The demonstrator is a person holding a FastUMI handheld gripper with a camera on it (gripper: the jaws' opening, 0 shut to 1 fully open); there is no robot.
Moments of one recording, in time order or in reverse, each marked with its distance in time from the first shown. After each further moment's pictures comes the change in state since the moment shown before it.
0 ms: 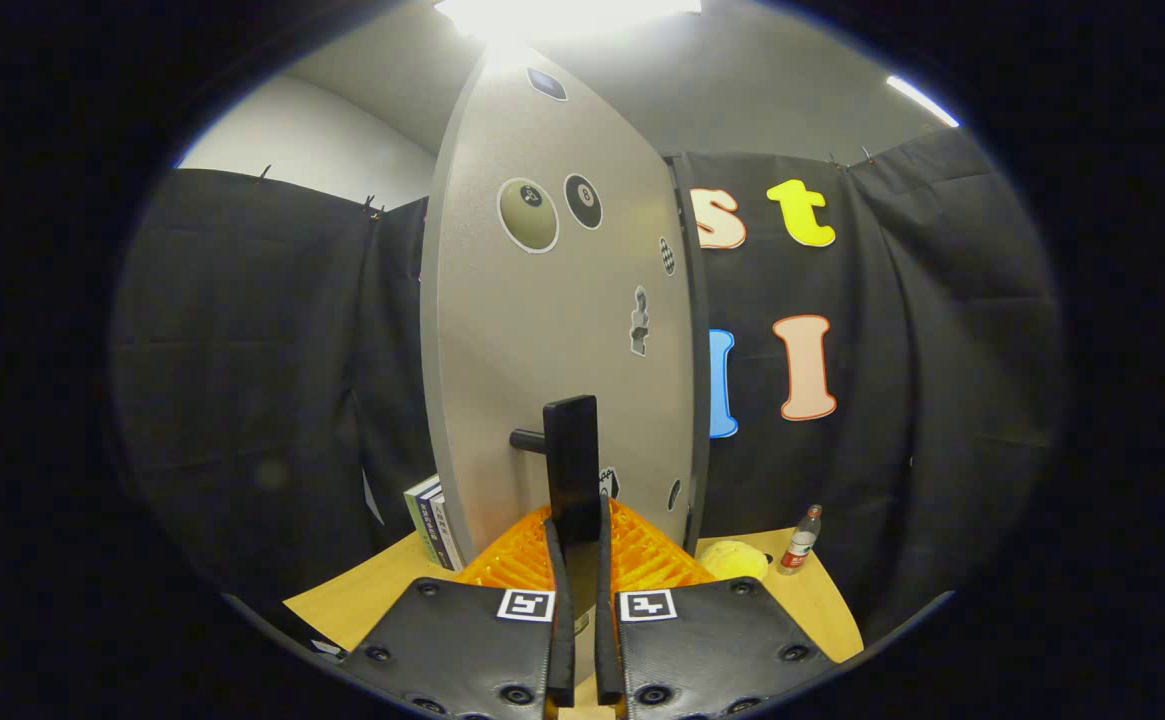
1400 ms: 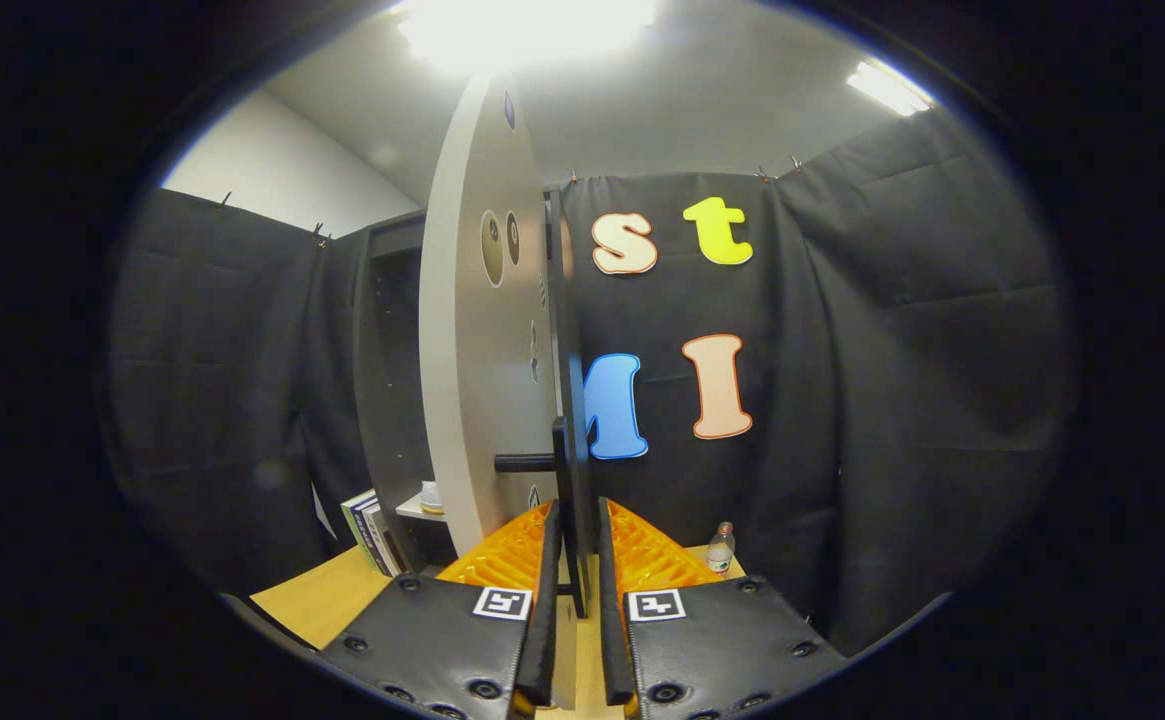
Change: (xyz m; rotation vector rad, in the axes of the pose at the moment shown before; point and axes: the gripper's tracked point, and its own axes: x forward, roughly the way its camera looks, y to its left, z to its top) arm -0.013 -0.017 0.013 0.049 -0.063 -0.116
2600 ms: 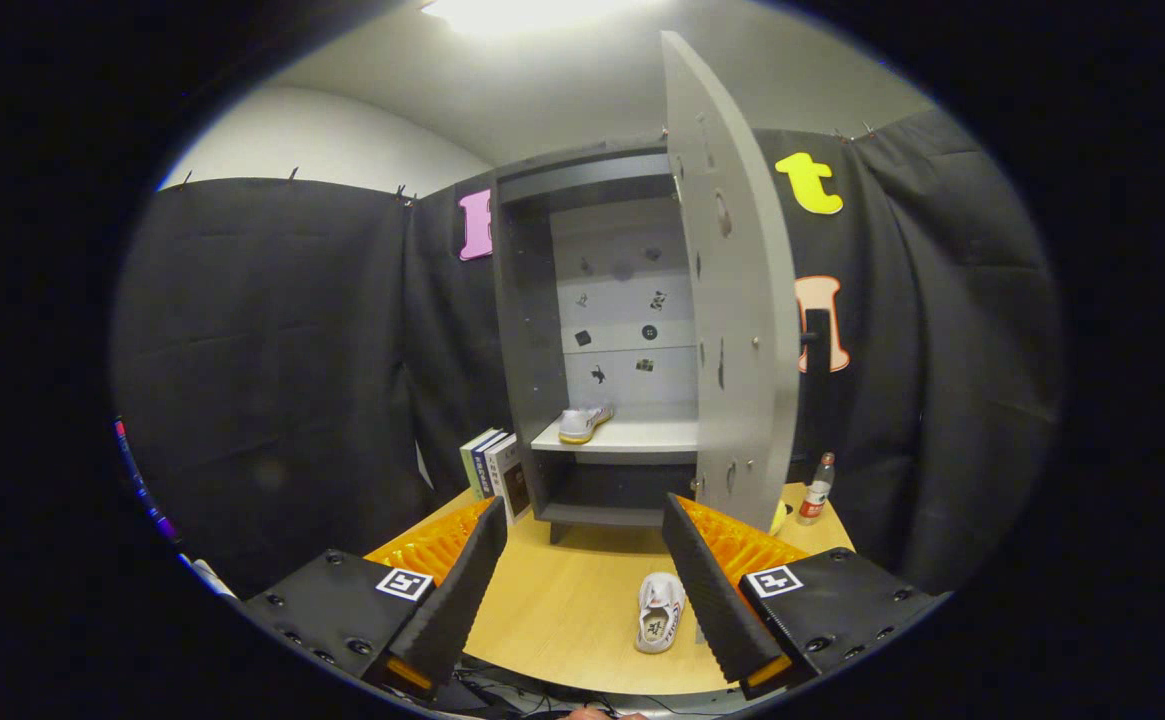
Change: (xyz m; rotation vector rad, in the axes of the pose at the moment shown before) arm -0.071 0.168 -0.076 -0.002 0.223 0.261
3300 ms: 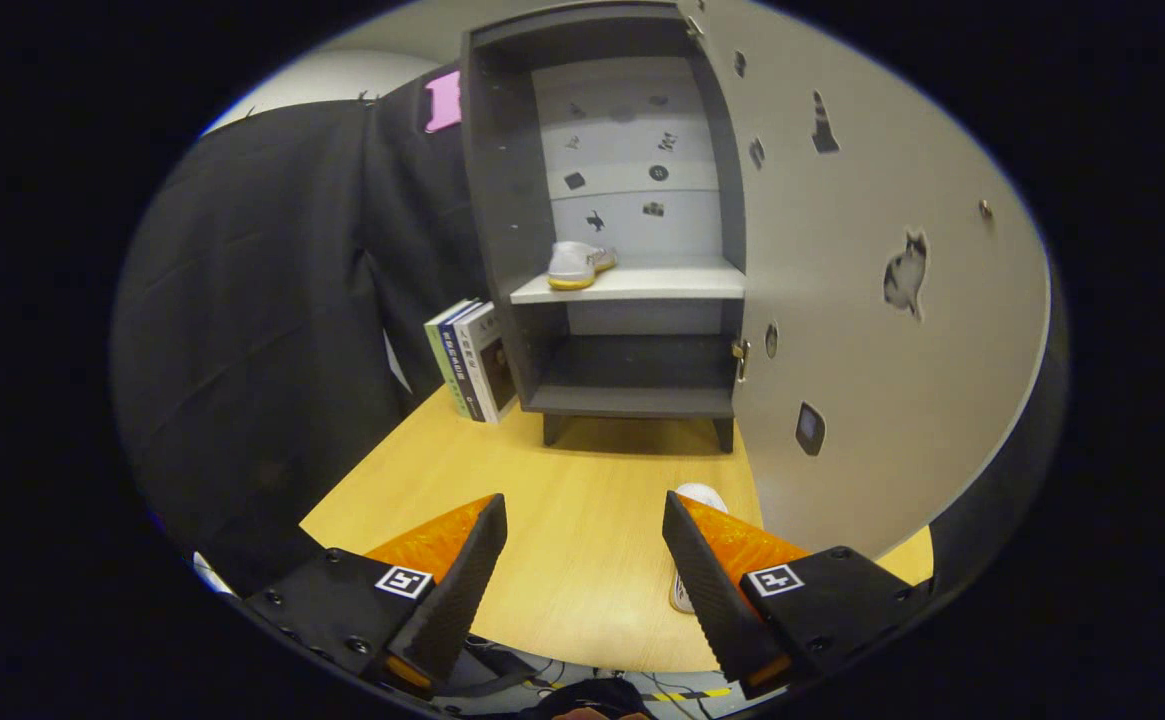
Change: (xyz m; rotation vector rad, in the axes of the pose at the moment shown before) arm 0.147 -0.009 -0.168 0.103 0.369 -0.093
